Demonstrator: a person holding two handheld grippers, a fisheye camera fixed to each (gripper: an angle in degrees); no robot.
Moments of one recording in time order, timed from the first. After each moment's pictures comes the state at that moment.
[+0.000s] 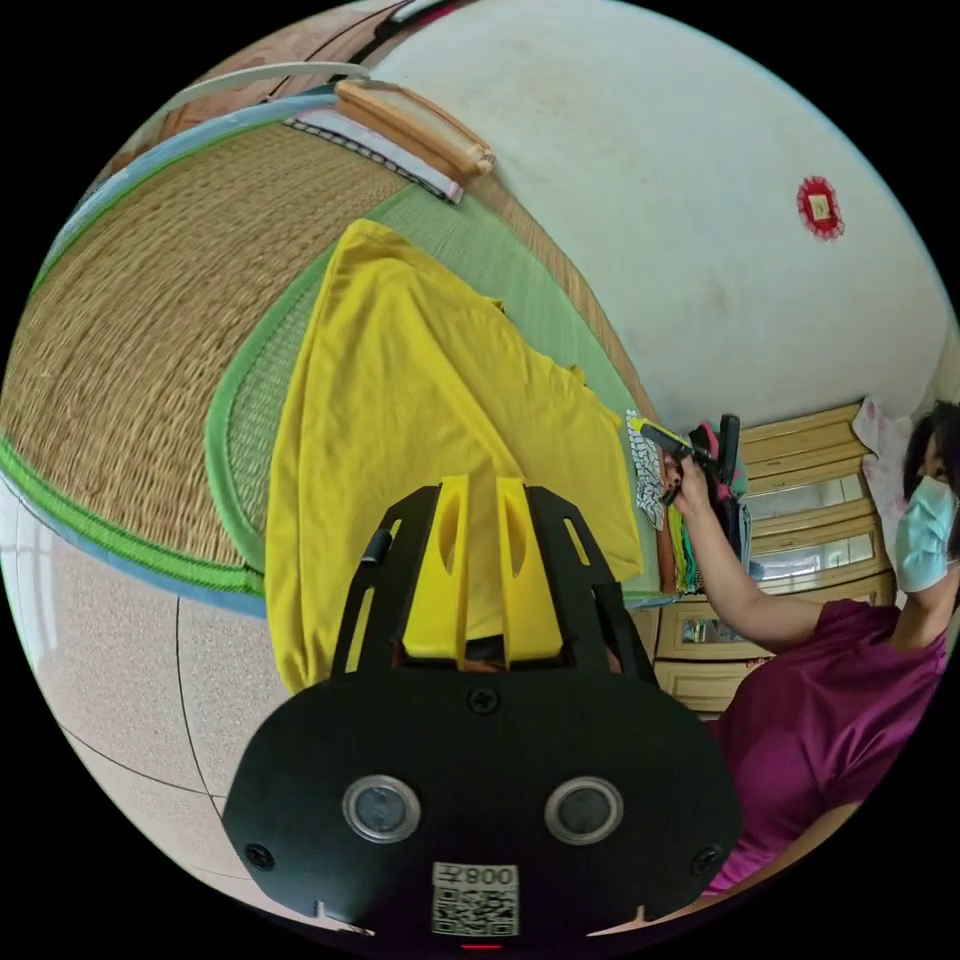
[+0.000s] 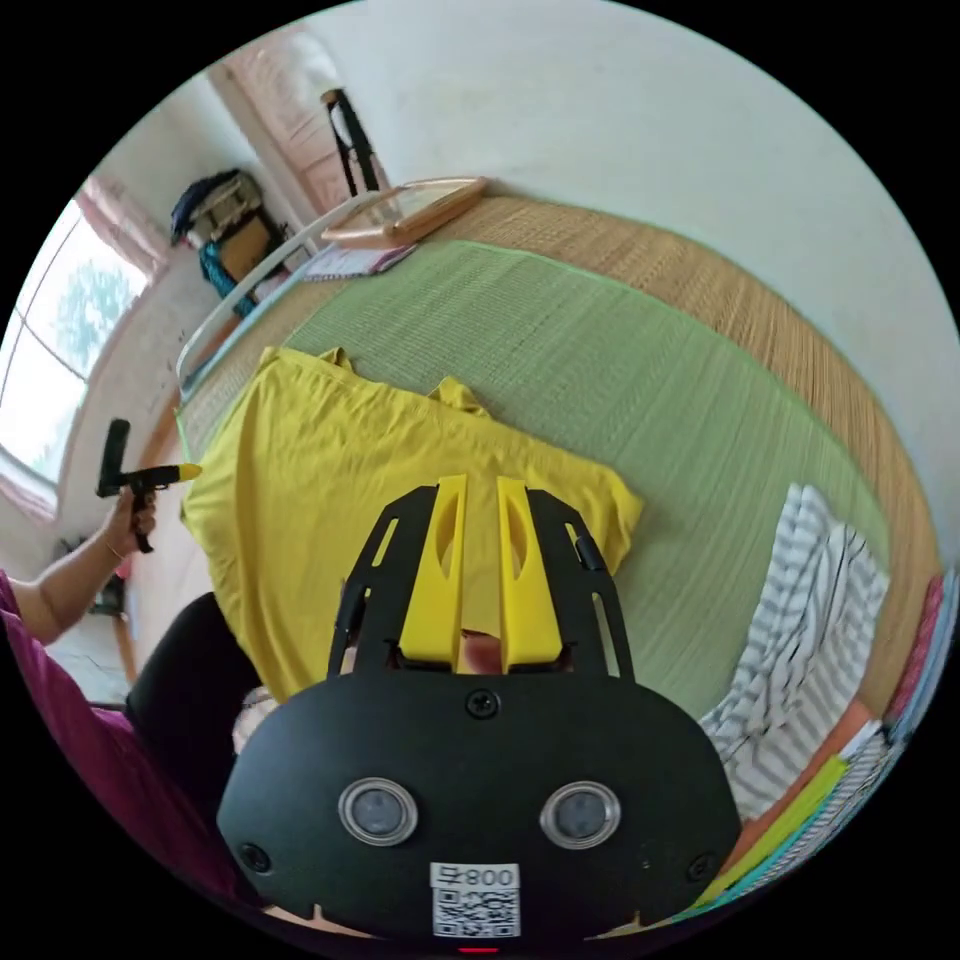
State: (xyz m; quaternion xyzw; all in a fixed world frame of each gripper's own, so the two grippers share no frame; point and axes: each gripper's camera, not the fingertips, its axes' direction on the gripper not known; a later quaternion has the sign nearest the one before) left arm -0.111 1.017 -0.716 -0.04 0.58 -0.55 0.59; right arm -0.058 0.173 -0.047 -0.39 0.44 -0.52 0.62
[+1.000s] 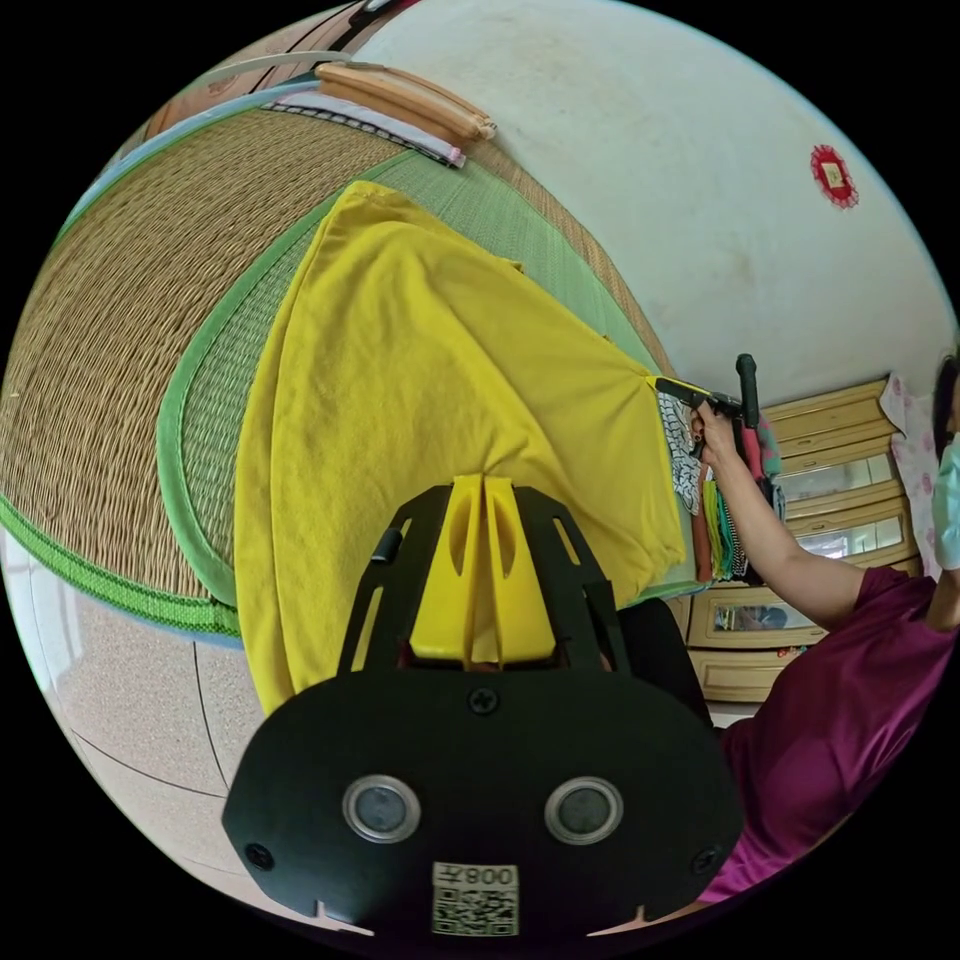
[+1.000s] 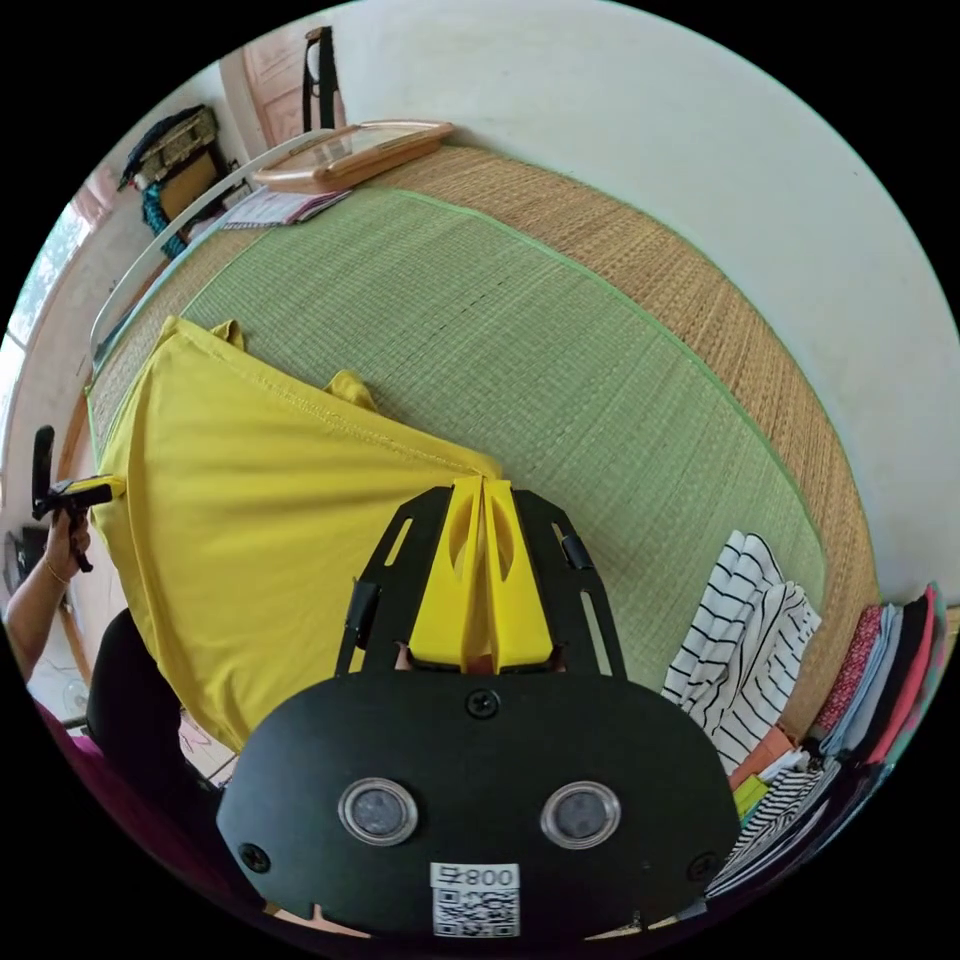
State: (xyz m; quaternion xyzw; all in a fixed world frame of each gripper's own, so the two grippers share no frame) left arm 0.012 0.977 -0.669 -0.06 0.57 -0.53 0.63; right arm -0.116 0.124 0.035 -0.37 0.52 -0.50 0.58
